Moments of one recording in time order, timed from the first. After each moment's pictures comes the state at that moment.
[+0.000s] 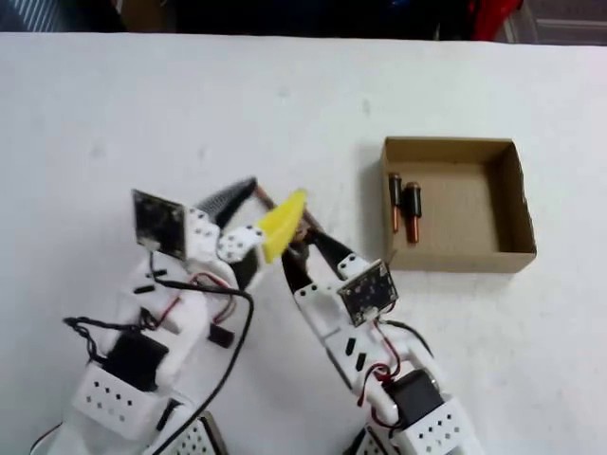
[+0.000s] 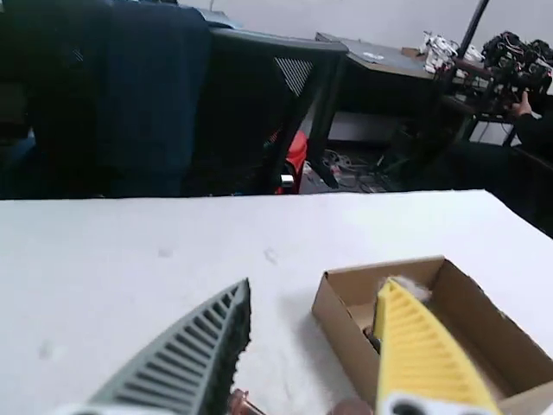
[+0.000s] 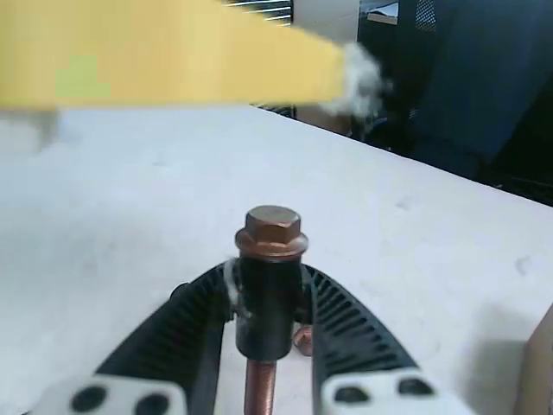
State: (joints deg) left arm 19.0 -74.3 68.6 25.5 14.5; right arm -34.6 -102.2 96.4 24.3 5.8
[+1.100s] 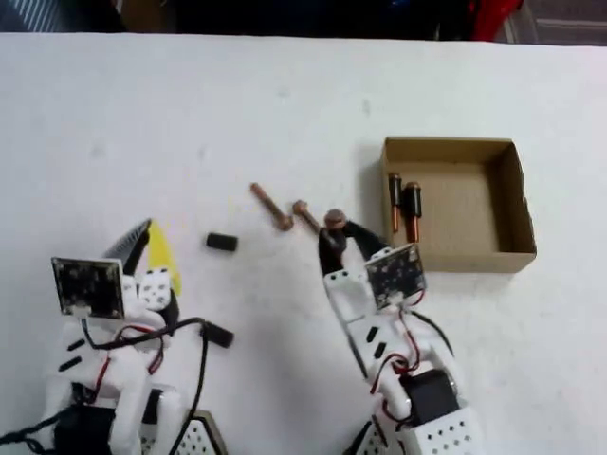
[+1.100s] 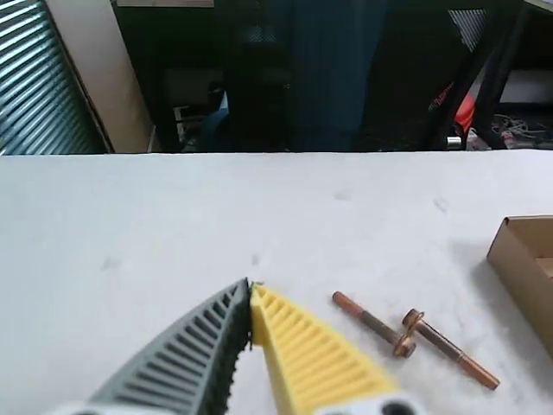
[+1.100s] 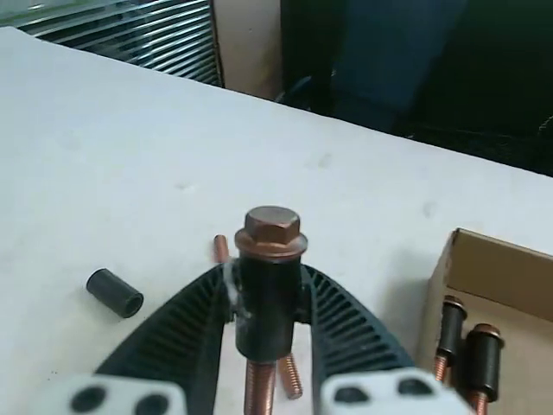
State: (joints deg) left arm -2.6 -104.6 67.9 63.3 3.2; right arm -23.7 -102.3 89.3 34.4 5.8
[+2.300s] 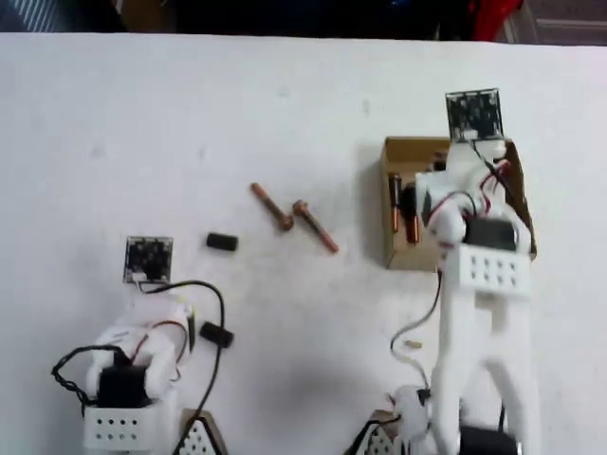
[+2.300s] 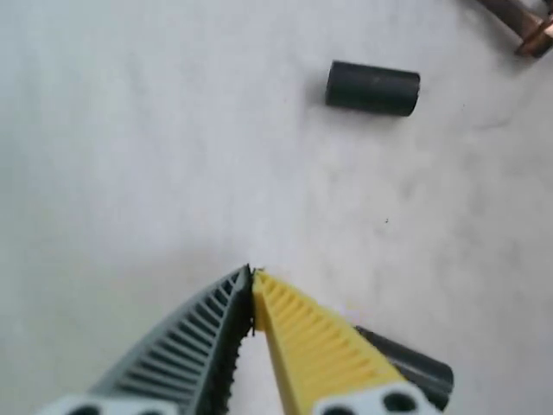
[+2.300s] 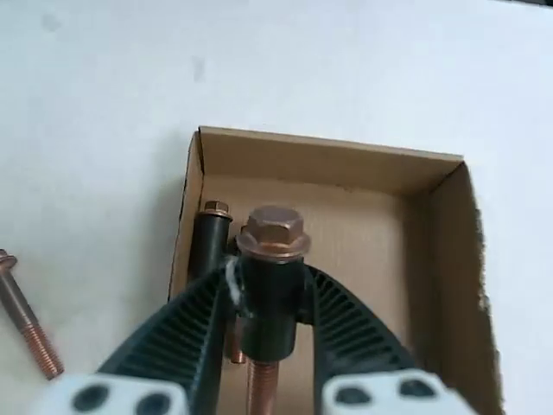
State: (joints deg) left arm -6.2 -104.0 97.1 71.3 3.0; right arm 5.1 -28.5 36.7 42.3 14.6
